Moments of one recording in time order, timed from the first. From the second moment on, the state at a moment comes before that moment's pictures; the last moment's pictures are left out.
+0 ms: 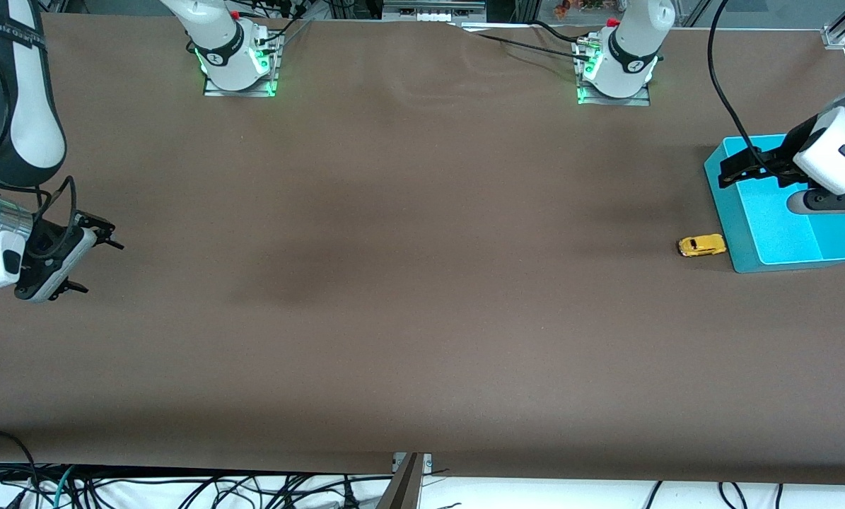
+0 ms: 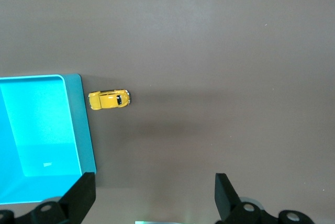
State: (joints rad) left arm -0.06 0.04 0.05 -1.65 0.00 1.53 -0.05; right arm -0.14 0.31 0.07 -1.60 0.07 1.90 -1.03
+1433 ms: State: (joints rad) left arm -0.02 0.11 0.11 -1.99 0.00 2.01 0.11; right arm -0.13 0.22 0.16 -1.44 0.05 1.54 -0.26
